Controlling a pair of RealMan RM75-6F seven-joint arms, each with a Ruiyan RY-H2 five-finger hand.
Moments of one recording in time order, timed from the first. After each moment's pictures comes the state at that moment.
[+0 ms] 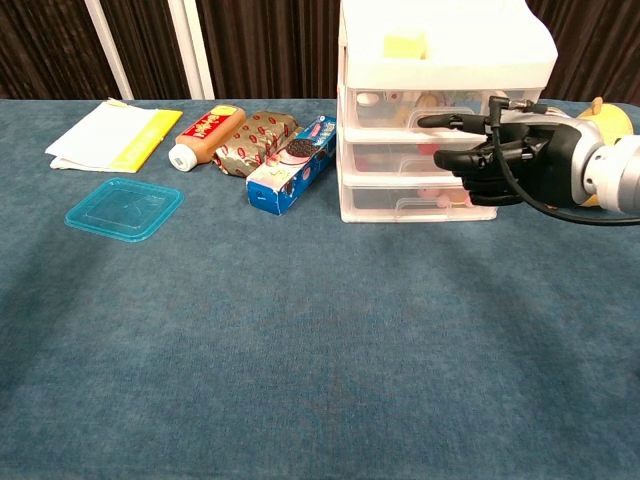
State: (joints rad) left arm -0.10 -1.02 -0.08 -1.79 1.43 1.50 0.15; right arm 0.68 -1.41 0.23 -1.49 -1.36 0.74 1.12
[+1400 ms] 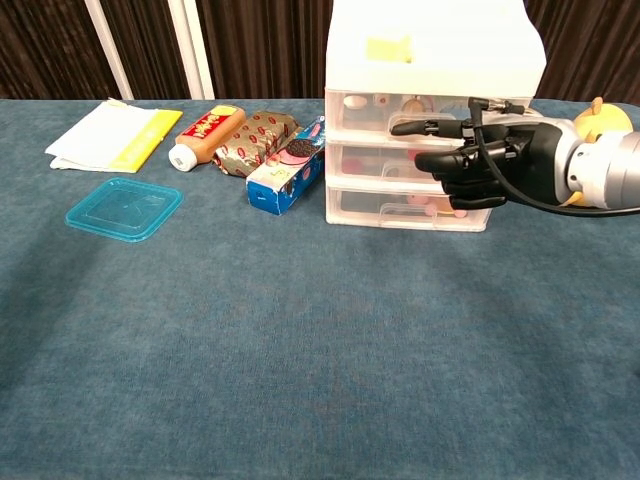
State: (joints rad) left arm -0.10 -1.02 -0.08 -1.78 1.42 1.49 0.16; right arm 0.76 -1.39 0.16 -1.44 -1.52 0.73 1.39
